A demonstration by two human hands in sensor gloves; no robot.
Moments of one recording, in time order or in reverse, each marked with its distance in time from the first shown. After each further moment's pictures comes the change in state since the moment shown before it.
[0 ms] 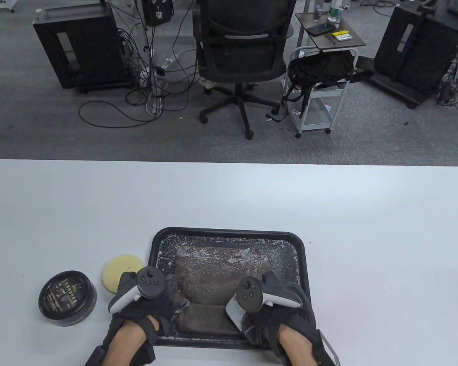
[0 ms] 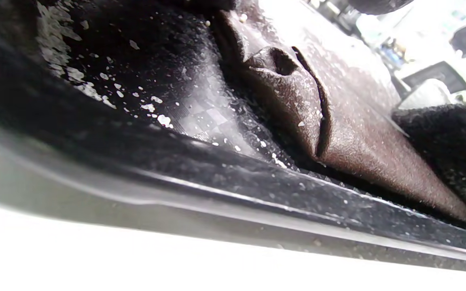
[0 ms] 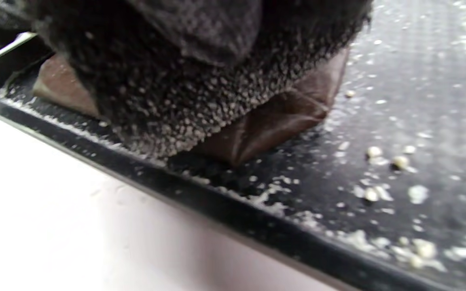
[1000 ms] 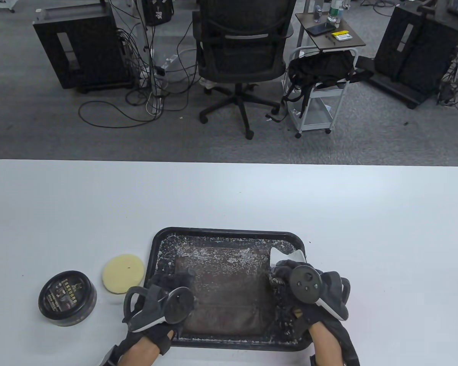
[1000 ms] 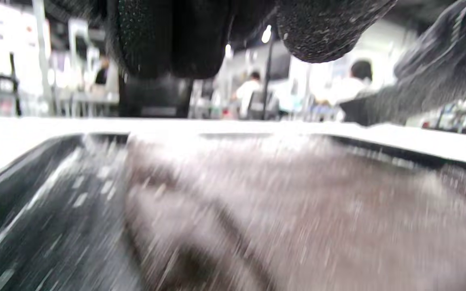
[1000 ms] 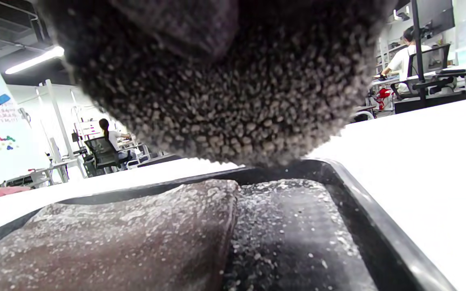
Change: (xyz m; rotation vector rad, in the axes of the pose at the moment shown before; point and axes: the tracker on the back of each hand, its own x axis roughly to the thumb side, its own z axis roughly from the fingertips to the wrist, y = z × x) left_hand 0.102 0.008 0.048 0.617 -0.198 -0.536; right_hand -0.075 -0.033 0.047 -0.783 0.180 -0.148
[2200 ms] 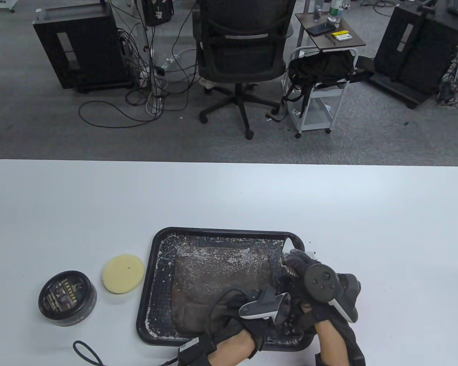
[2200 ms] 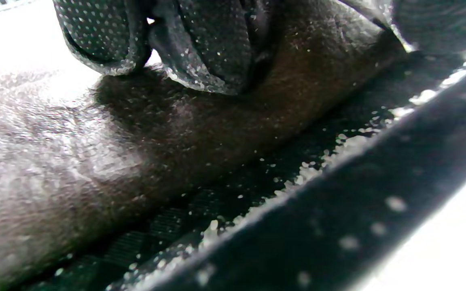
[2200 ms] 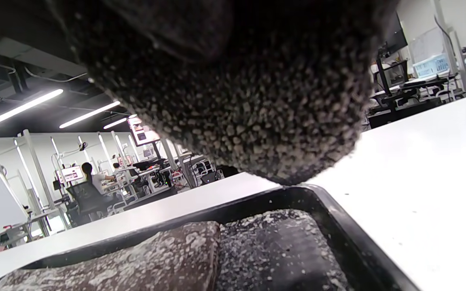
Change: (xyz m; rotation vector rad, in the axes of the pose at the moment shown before) left_hand 0.154 -0.076 -0.086 -0.627 -0.104 -0.220; right_hand -0.022 -0.010 0.001 -0.138 0.085 -0.096
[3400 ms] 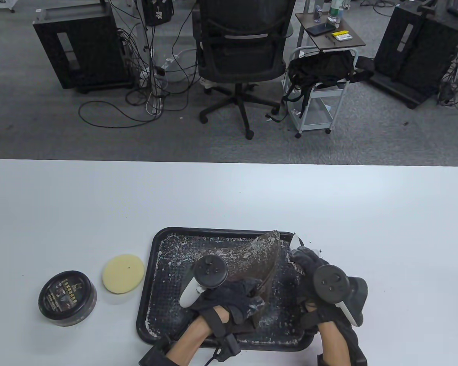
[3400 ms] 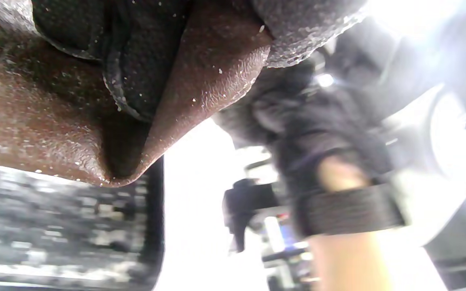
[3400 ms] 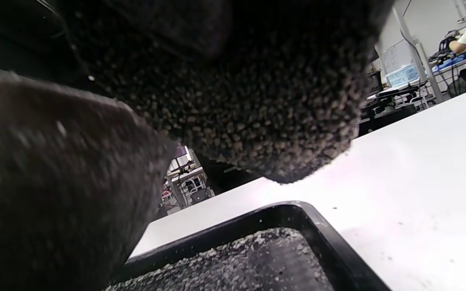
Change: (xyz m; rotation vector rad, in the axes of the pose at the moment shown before) left_hand -0.091 0.009 0.041 0.276 -0.486 1.357; right_hand -0.007 -0.010 0.005 -0.076 0.060 -0.026
